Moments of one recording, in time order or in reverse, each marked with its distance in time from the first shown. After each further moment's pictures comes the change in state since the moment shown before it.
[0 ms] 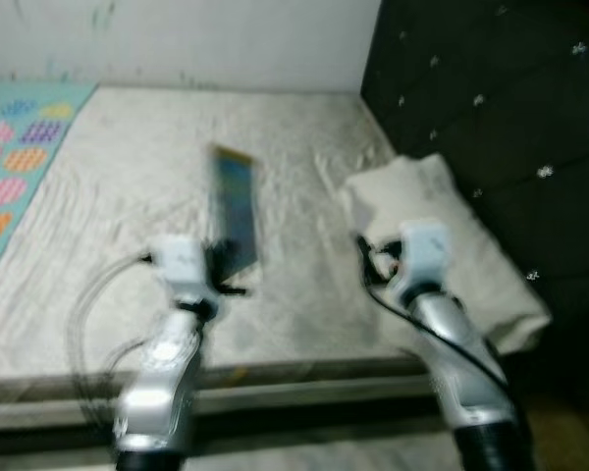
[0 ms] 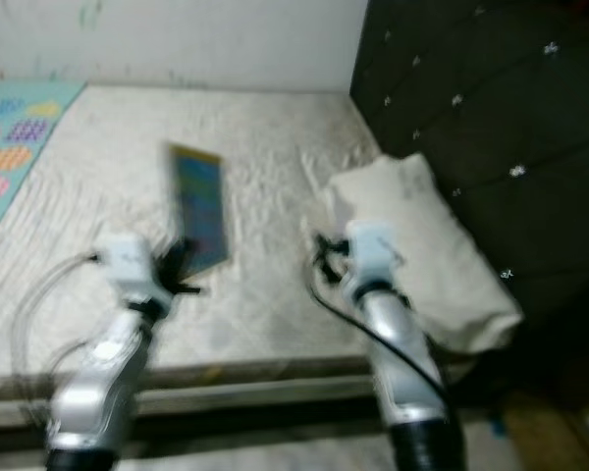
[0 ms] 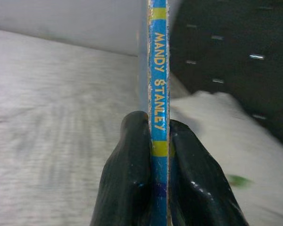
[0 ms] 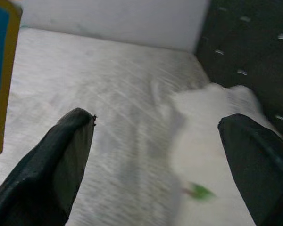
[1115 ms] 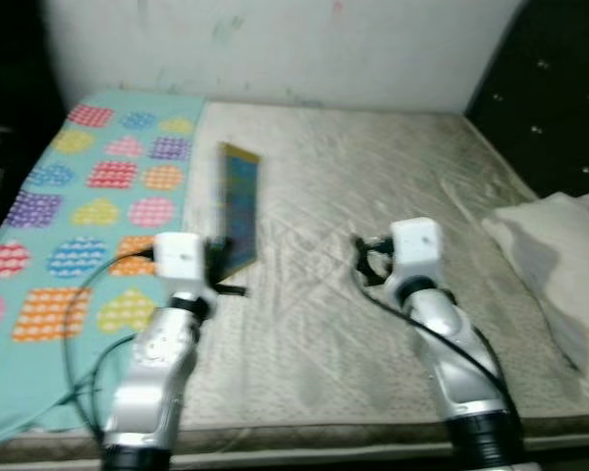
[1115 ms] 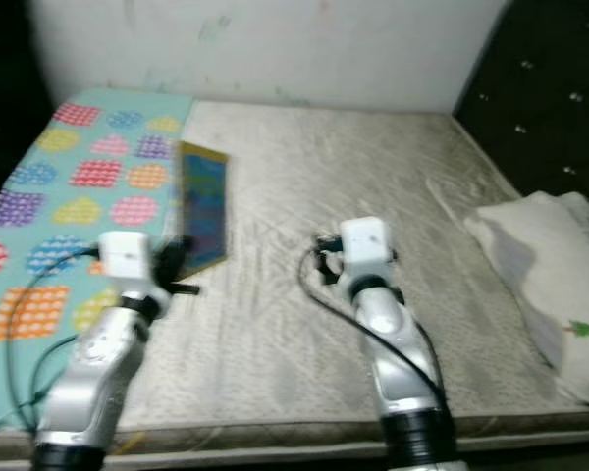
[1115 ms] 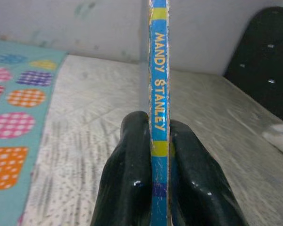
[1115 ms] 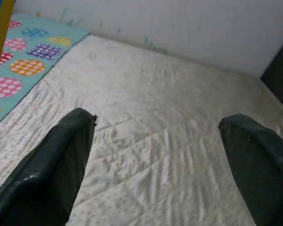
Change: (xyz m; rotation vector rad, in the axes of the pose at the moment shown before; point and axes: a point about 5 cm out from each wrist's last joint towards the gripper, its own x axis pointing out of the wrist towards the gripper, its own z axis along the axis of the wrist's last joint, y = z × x) left arm -0.004 0.019 0.003 0.056 -0.004 0.048; right arm 0.007 0.014 0.006 -0.099 0.011 0.012
